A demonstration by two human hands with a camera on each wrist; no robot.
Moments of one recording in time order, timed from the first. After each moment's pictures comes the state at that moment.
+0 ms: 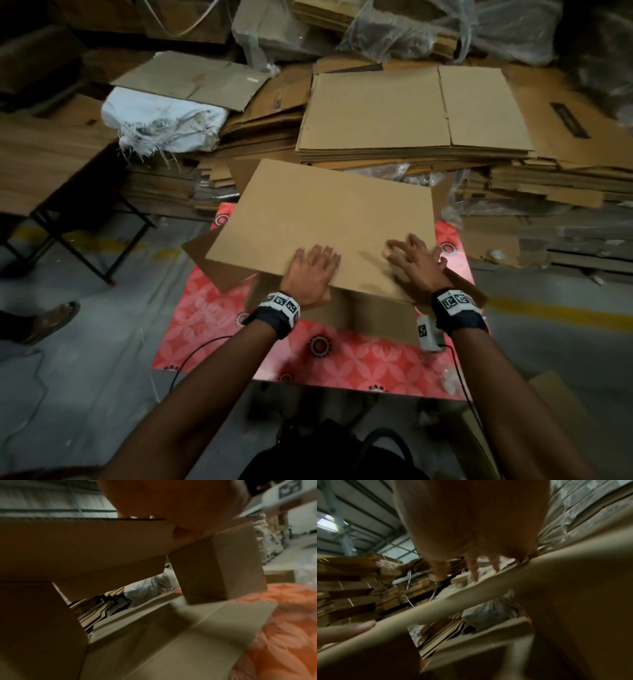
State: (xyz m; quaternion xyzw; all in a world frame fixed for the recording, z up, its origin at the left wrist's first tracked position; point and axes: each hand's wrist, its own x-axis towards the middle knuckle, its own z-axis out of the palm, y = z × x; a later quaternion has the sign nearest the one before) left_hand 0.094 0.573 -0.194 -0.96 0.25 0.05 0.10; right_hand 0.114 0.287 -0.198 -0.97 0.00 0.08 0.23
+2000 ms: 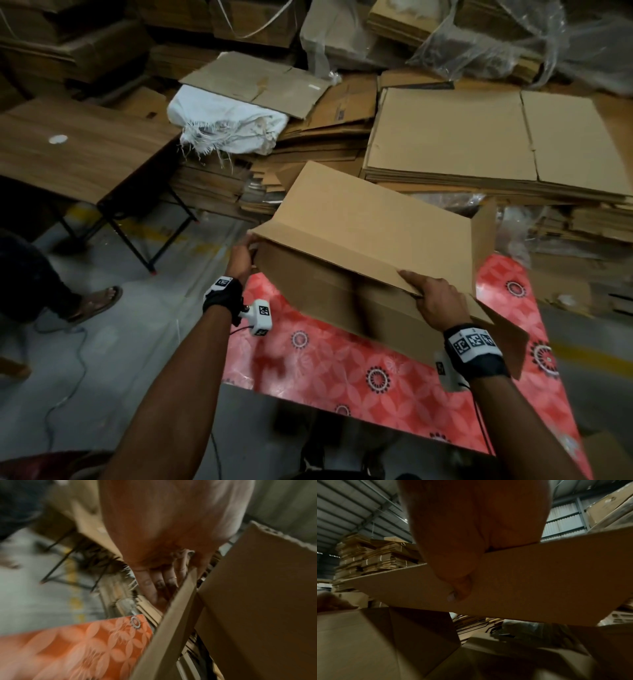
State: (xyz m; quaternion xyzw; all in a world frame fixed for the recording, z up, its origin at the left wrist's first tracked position) left_hand 0.162 0.849 -0.182 -0.65 -0.26 0.00 -0.71; right_hand 0.120 0.455 -0.148 -0.99 -0.05 0.09 0.10
